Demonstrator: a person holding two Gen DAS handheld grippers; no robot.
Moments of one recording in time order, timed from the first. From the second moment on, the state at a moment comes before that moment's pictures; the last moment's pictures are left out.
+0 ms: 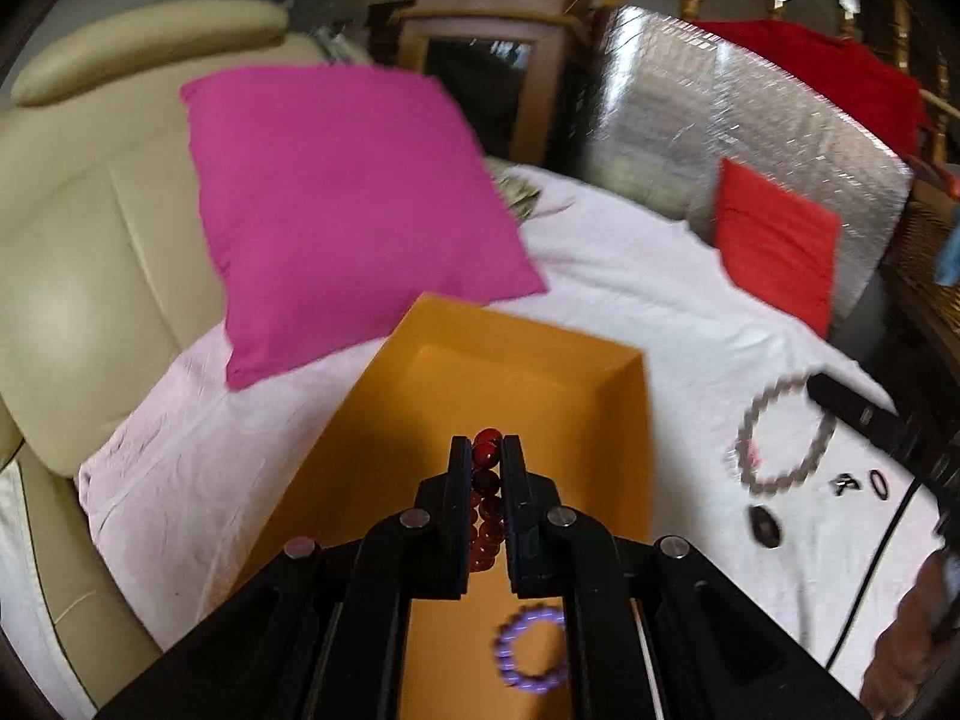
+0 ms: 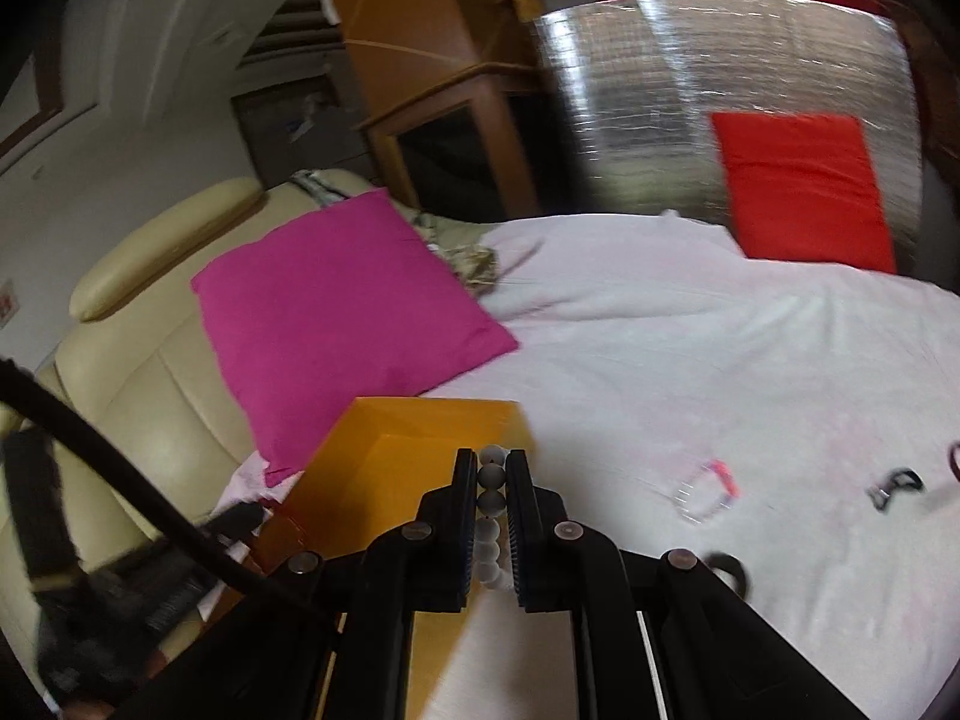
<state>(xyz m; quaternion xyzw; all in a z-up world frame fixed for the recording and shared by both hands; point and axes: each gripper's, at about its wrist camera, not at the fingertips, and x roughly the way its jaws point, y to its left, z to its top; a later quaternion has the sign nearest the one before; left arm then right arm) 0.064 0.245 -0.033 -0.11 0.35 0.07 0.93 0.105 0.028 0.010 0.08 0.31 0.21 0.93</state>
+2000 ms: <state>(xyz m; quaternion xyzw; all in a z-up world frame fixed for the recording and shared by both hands) 0.107 0.023 -0.066 0.09 0.38 0.01 0.92 0.087 -0.197 -0.083 0.15 0.40 -0.02 0.90</state>
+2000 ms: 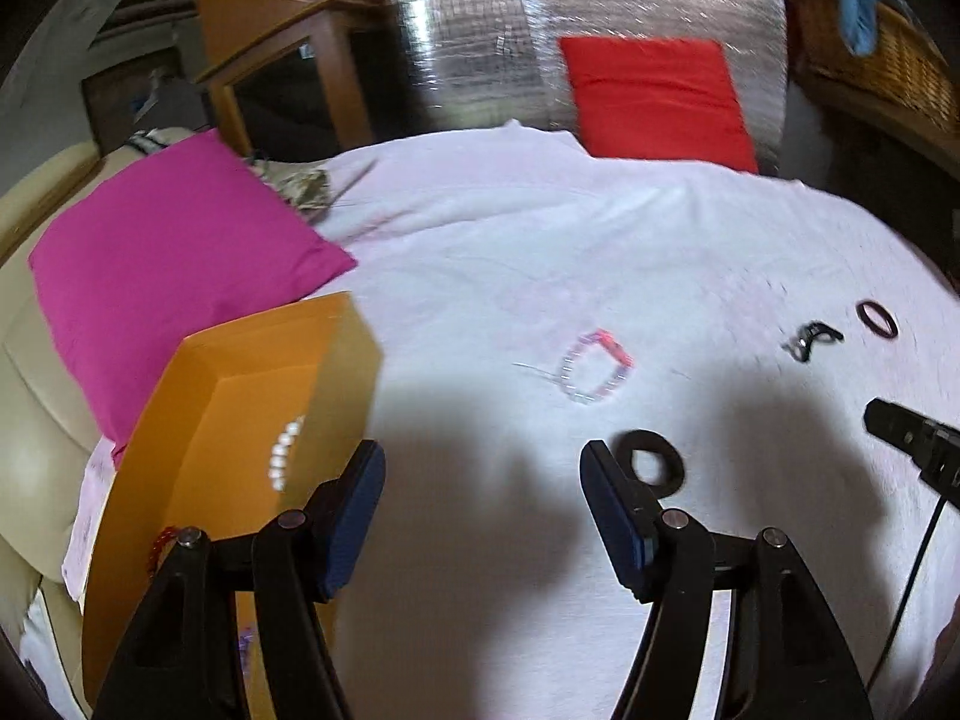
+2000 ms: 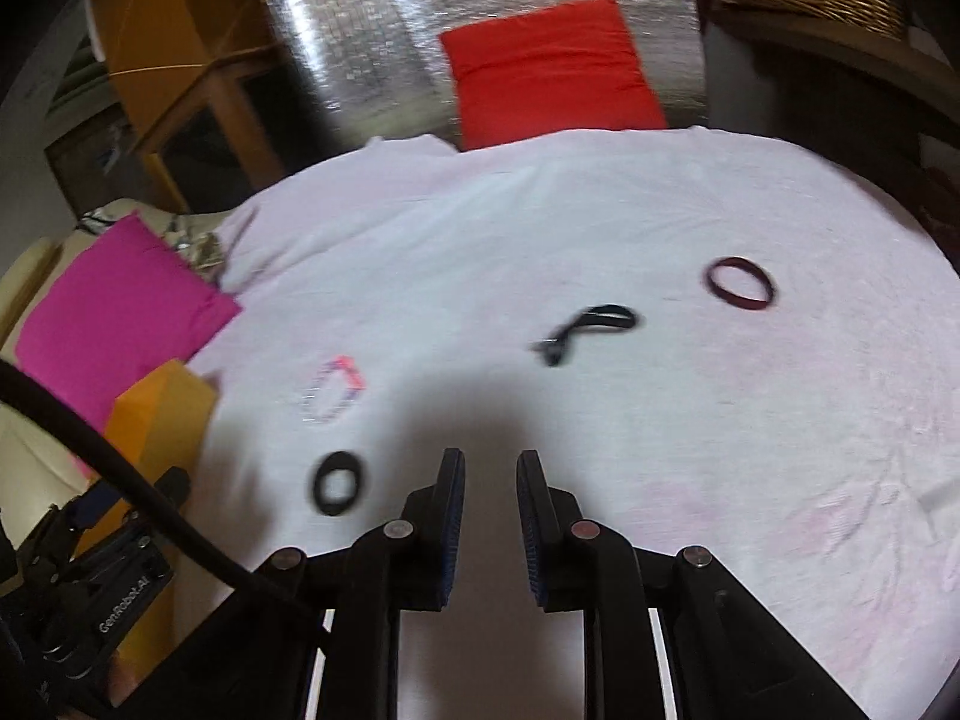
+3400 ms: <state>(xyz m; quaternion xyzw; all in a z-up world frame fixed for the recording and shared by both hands) 0.138 0.029 -0.104 0.05 0.45 -0.06 0.89 0.161 -0.346 -0.122 0.19 0.40 -0.16 0.88</state>
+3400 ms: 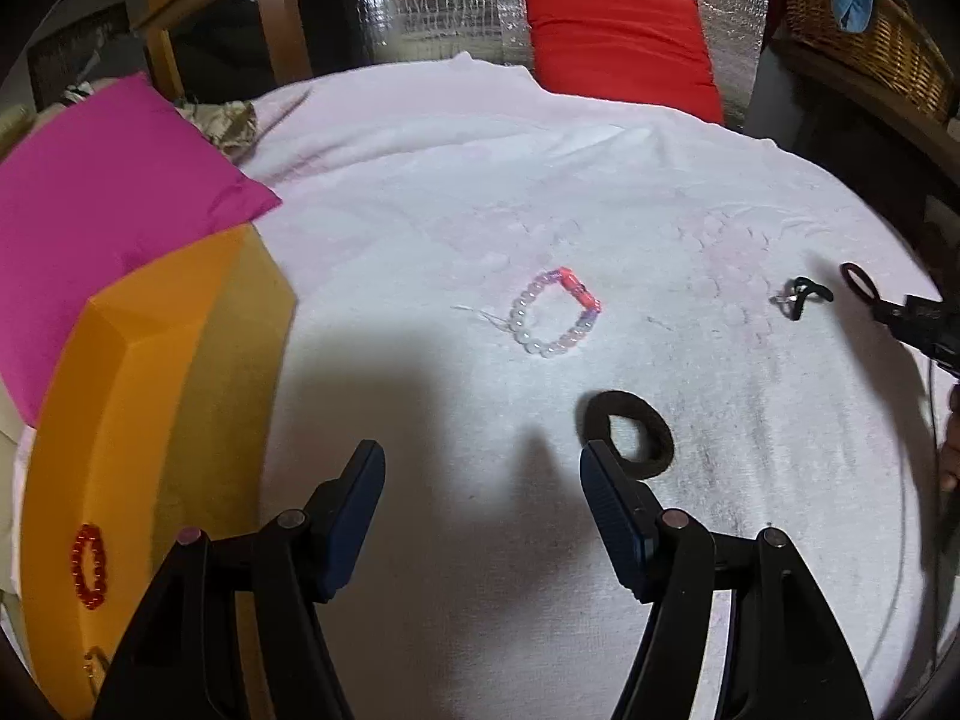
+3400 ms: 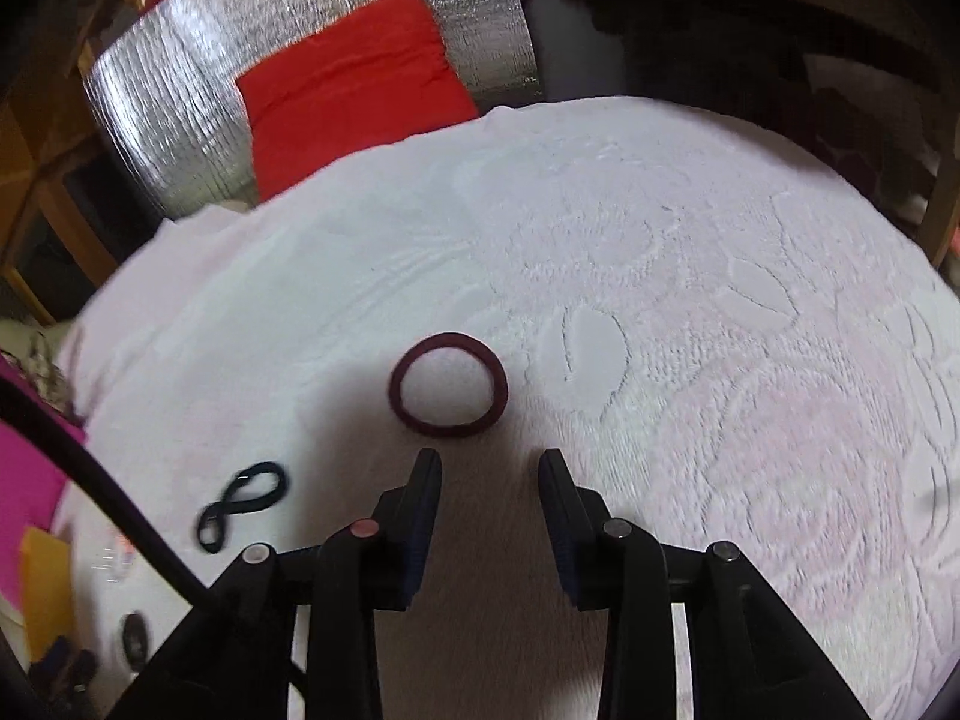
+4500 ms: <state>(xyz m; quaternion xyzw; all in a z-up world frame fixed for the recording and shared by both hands) 0.154 -0.014 -0.129 0.04 0.46 -0.15 0.87 0.142 -0.385 -0.121 0.27 0.38 -0.10 0.88</state>
